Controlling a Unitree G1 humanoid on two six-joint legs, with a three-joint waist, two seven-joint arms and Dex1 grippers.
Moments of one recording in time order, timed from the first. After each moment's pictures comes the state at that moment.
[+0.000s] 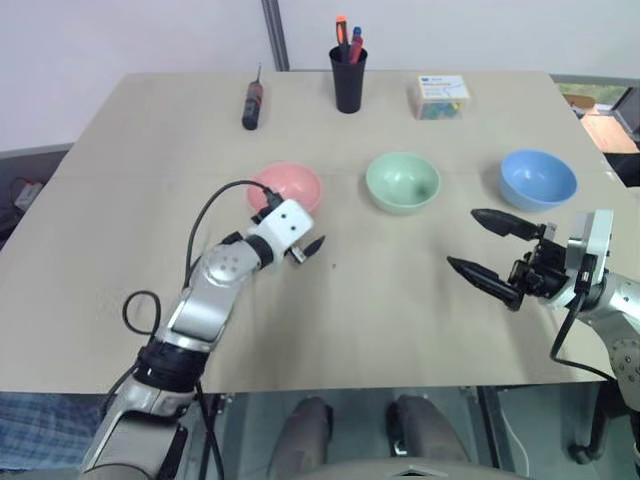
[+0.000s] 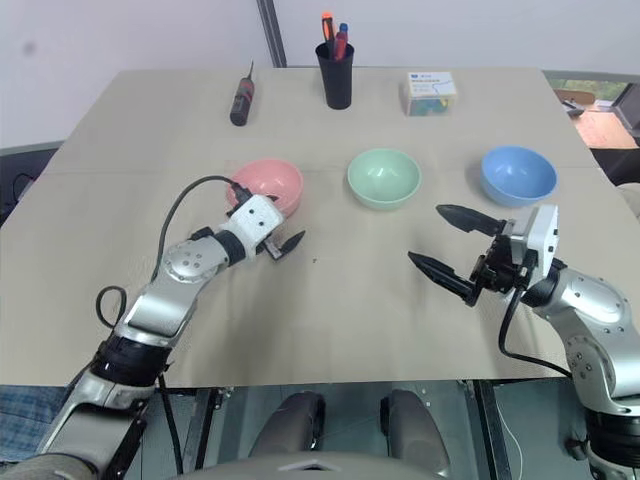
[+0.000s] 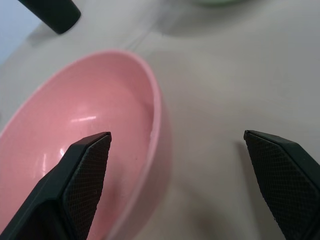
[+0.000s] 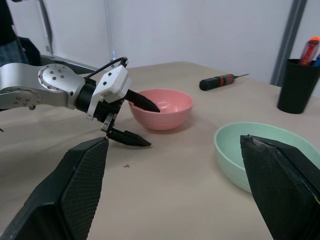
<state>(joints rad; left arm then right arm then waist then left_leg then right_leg) -0.43 0.56 -0.22 -0.02 0.10 0.34 -0.52 -0.04 -0.62 -0.23 -0.43 0.67 0.28 0.91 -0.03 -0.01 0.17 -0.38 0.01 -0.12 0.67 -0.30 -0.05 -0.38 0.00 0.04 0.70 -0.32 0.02</state>
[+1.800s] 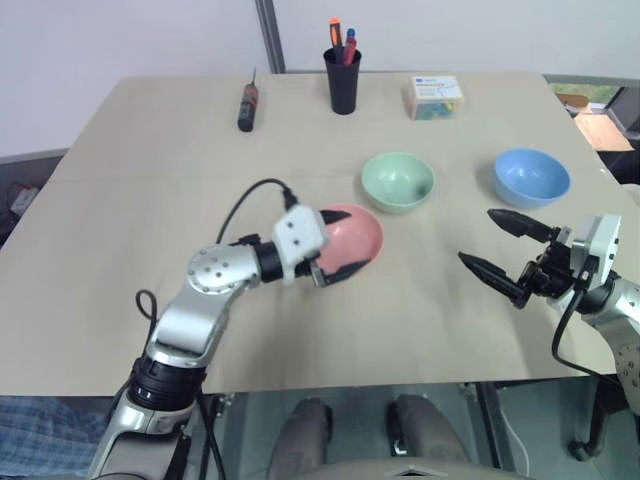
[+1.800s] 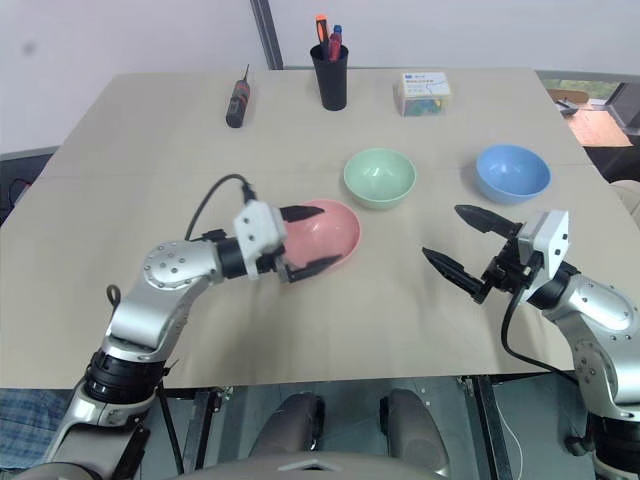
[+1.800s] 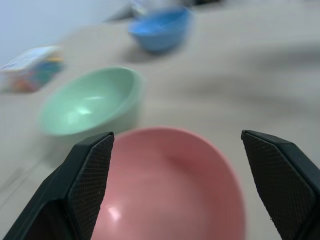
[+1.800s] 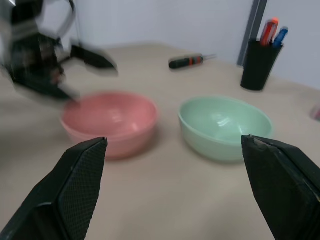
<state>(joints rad) -0.31 0.48 0.03 -0.34 -0.33 0.40 -0.80 -0.07 -0.68 -0.22 -0.31 0.55 0.22 0.89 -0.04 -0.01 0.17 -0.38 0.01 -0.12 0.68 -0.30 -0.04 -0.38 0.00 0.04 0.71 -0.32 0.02</state>
